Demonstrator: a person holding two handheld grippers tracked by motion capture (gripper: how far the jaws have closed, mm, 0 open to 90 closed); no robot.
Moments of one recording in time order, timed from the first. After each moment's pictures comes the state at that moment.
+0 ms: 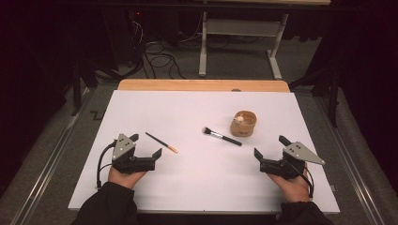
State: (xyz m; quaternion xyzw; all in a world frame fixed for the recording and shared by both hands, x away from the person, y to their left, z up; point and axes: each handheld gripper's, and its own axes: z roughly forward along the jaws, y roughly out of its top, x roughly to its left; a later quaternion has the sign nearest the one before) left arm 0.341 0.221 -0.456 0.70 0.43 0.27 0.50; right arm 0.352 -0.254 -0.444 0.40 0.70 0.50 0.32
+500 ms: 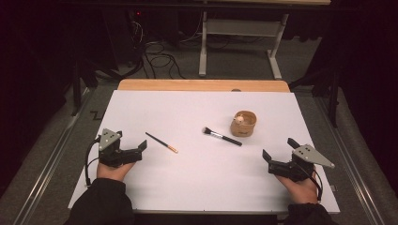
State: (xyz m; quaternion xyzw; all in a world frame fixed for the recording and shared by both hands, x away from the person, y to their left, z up) left arm 0.352 0.259 -0.455 0.66 0.50 0.28 0.47; right arm 0.348 -0.277 -0.449 0.41 0.70 0.49 0.32
